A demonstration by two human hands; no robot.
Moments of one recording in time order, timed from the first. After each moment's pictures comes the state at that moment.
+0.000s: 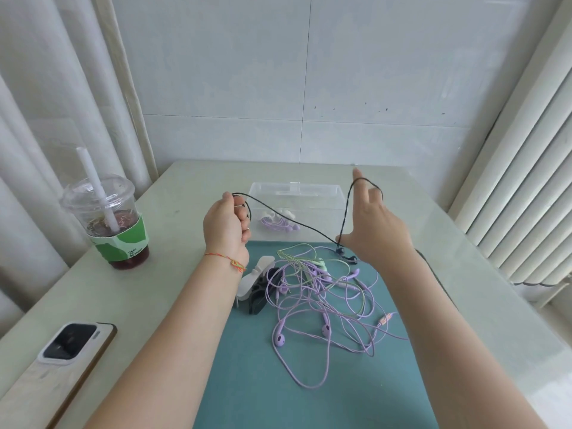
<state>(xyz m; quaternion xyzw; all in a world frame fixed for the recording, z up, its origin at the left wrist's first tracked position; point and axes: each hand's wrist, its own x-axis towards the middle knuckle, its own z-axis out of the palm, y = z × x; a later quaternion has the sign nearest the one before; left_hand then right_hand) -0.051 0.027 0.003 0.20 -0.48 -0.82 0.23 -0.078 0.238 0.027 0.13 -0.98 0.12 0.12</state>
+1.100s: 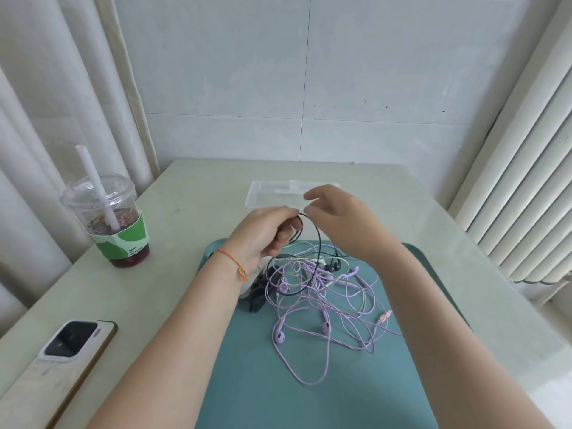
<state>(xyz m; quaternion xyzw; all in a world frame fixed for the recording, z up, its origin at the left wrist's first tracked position) -0.037 0.056 0.014 0.07 -0.71 -0.70 -0.02 -0.060 0.212 0.042 0.23 -0.88 0.42 0.02</state>
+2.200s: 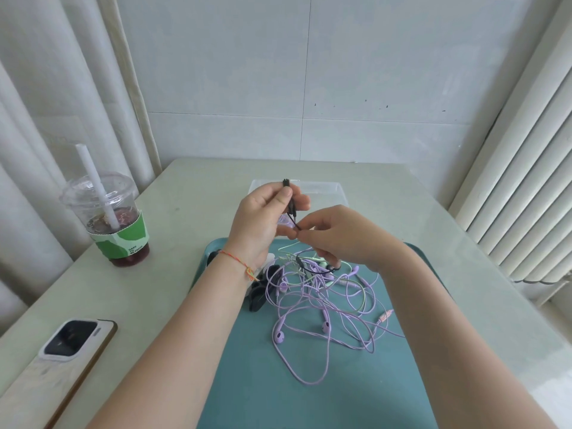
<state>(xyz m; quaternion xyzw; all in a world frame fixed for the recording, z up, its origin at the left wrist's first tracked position) -0.027 0.063 0.022 -0.02 -0.64 -0.75 0.16 -0.043 0.214 0.053 0.26 -0.88 0.38 -0.14</state>
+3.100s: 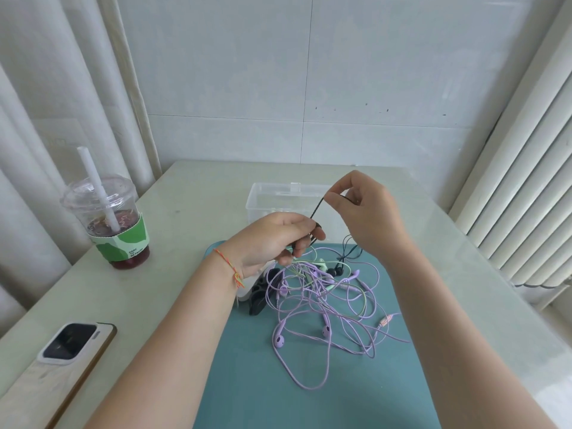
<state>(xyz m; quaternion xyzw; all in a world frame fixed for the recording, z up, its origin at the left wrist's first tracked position) -0.023 0.058 0.023 -0.08 -0.76 -0.64 -0.08 -0.068 0.227 0.047 0.19 -0.85 0.47 0.14</state>
